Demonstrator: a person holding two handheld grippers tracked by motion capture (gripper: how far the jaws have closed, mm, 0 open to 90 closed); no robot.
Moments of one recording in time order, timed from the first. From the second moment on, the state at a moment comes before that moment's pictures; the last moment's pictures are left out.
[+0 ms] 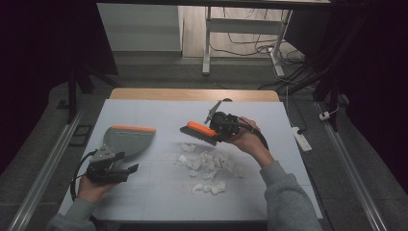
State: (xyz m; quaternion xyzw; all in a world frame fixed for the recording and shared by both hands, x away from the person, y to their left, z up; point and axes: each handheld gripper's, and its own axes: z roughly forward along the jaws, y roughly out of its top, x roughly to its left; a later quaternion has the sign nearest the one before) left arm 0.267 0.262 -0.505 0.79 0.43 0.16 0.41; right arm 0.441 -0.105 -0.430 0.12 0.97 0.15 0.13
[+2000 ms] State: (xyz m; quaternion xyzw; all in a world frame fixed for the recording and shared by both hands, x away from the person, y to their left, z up) left arm 0.267 0.265 -0.506 0.78 0.44 0.16 0.41; right arm 0.406 -0.034 -0.463 0.26 0.95 0.18 -0.07
